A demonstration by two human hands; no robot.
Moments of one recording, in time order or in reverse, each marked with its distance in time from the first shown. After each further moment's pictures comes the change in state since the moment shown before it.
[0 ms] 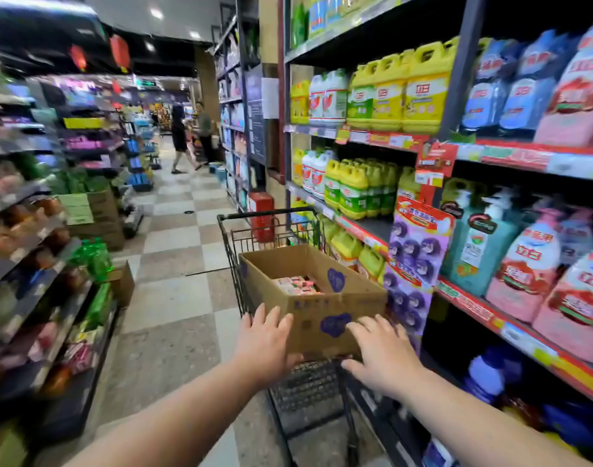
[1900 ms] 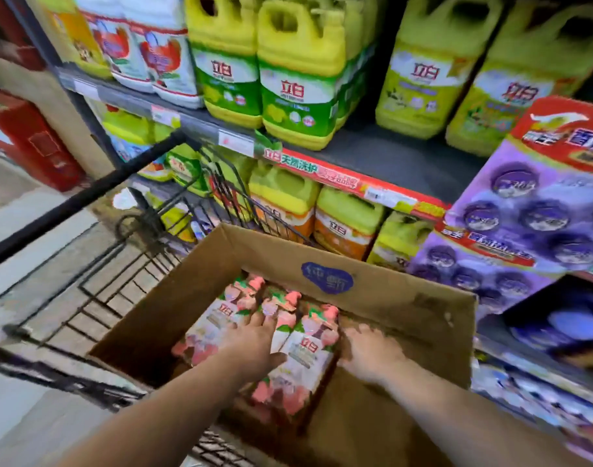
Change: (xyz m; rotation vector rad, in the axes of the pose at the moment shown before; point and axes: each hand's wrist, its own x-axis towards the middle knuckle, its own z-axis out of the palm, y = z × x) left_hand 0.581 -0.160 0.242 0.000 -0.625 0.641; right_hand 0.502 0.045 0.186 0.311 -0.531 0.809
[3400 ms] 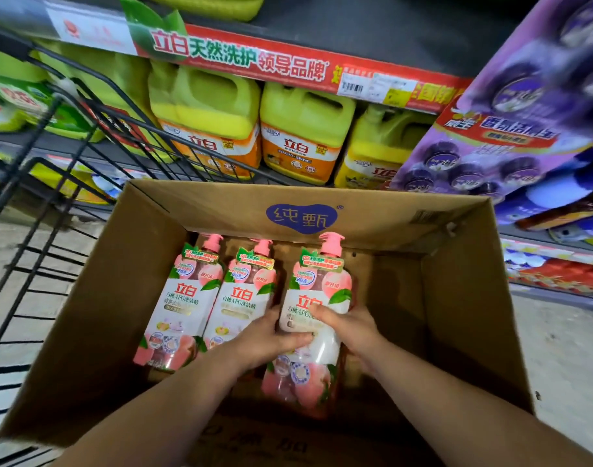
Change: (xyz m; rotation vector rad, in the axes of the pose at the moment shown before) left_hand 0.078 -0.012 0.077 -0.981 -0.567 0.155; right_hand 0.035 -0.041 0.074 1.708 0.145 0.586
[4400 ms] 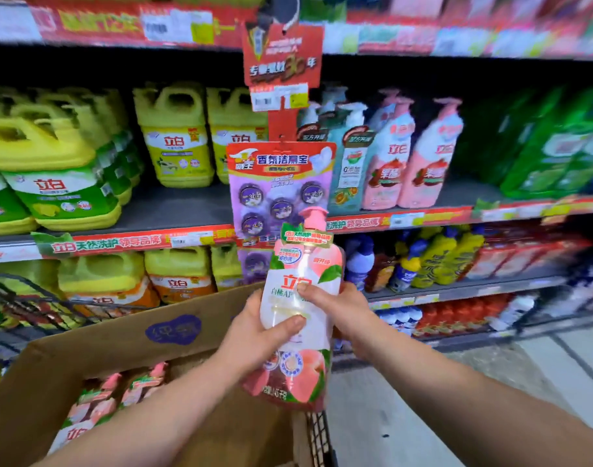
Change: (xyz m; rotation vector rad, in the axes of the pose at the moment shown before) left_hand -0.106 0.227 0.189 0.128 0.289 0.673; right_hand -0.190 -0.091 -0.227 0.180 0.144 -0.605
